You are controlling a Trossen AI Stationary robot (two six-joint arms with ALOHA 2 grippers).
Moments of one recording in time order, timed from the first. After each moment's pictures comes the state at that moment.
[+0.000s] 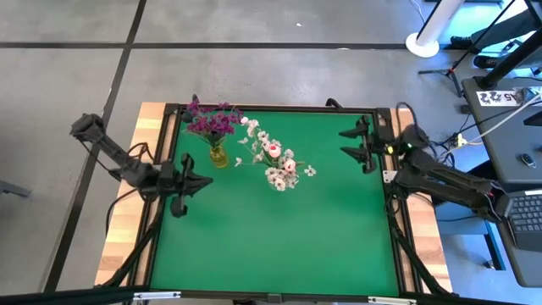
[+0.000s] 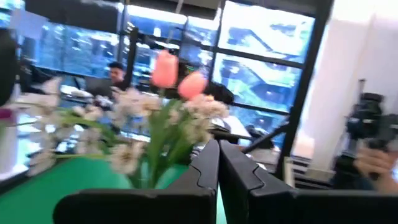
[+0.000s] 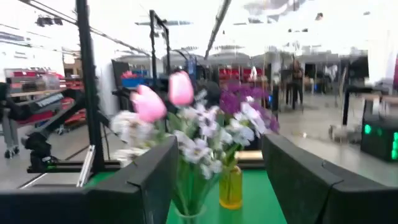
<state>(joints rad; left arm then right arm) -0.63 0.58 0.25 0.58 -0.74 -0.04 -0.60 0.57 0.31 0.55 -0.63 0.17</state>
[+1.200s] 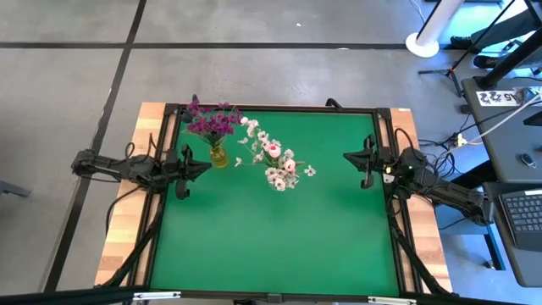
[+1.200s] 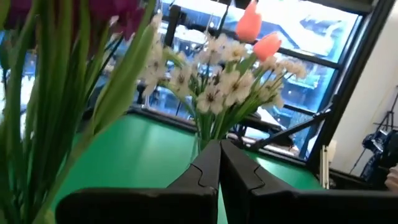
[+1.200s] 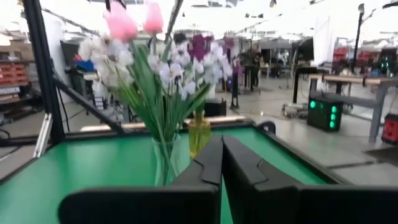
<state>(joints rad) -0.19 0.01 0.01 0.14 -0.40 -0.23 -0.40 0.04 0.01 0.20 -0.25 0.04</state>
